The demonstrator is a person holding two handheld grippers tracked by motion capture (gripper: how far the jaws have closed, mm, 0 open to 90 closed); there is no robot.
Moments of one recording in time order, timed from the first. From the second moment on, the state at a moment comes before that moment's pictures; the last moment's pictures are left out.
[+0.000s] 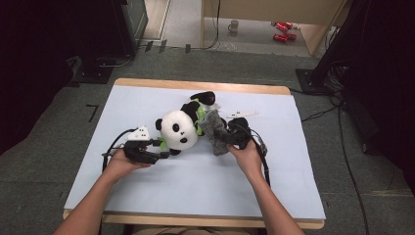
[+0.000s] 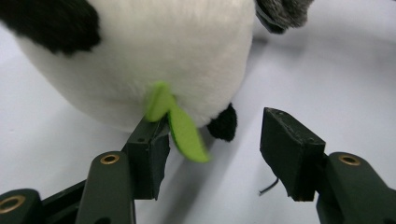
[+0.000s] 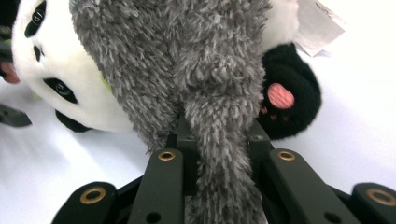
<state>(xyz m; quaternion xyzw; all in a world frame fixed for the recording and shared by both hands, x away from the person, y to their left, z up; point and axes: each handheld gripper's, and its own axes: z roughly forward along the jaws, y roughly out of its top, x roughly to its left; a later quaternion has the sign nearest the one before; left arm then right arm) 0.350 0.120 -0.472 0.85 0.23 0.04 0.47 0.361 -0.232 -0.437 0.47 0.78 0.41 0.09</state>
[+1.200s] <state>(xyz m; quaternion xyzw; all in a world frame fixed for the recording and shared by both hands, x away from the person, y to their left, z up) 0.361 0.126 -0.473 0.84 0.25 0.06 0.48 0.364 -0.325 -0.481 0.58 0.74 0.34 0.10</state>
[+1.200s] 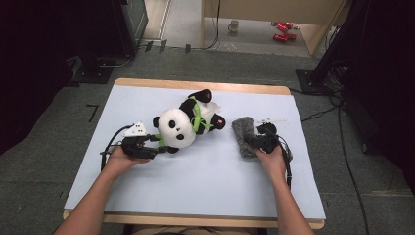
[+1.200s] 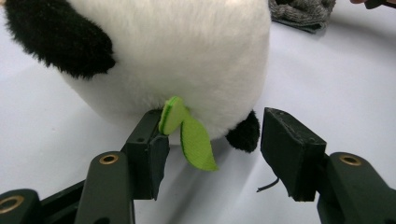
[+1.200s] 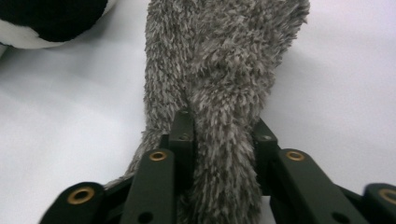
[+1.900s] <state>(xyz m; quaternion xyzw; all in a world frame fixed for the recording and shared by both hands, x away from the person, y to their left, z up) 0.358 0.131 -0.469 0.84 0.27 0.06 0.46 0.353 -0.347 -0.459 0.57 0.72 0.38 0.12</state>
